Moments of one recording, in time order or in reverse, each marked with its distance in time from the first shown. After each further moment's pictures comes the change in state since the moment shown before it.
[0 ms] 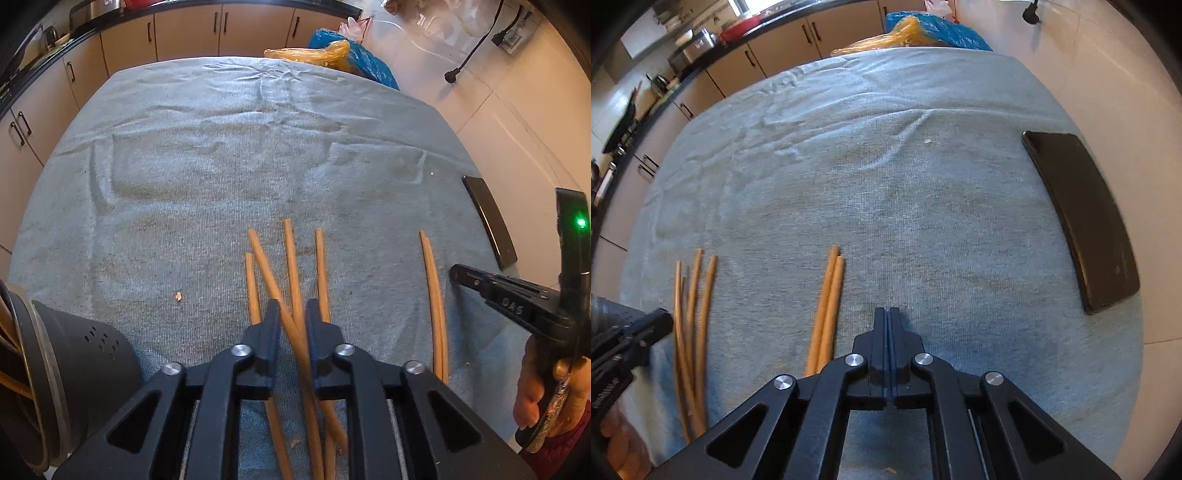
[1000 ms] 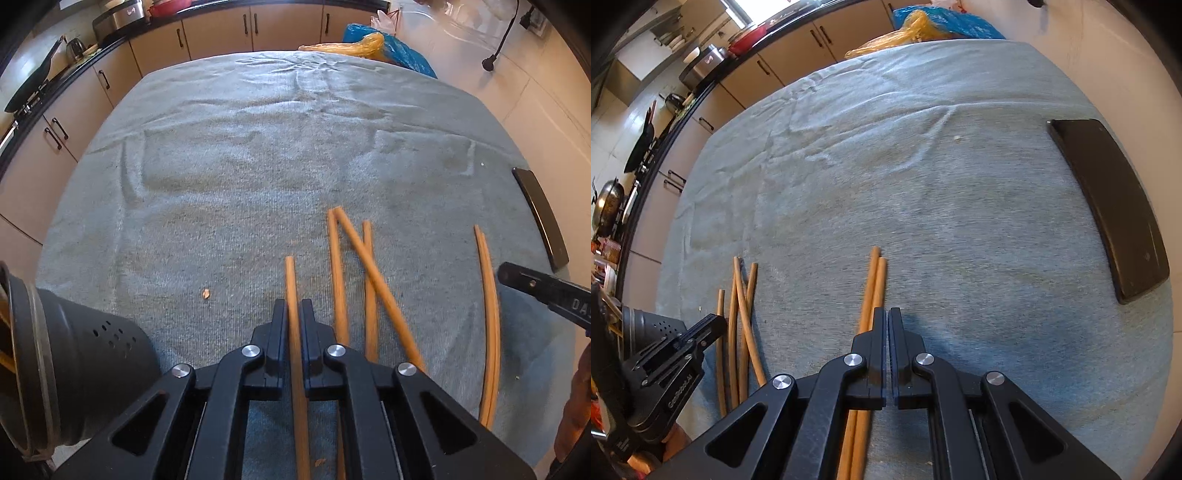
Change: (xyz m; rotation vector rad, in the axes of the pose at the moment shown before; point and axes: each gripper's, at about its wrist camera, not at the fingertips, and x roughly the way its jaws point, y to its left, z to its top) left arm 0.013 0.010 -0.003 -0.004 0.003 0.191; right arm -0.001 0.011 0.004 0.041 0.023 0.116
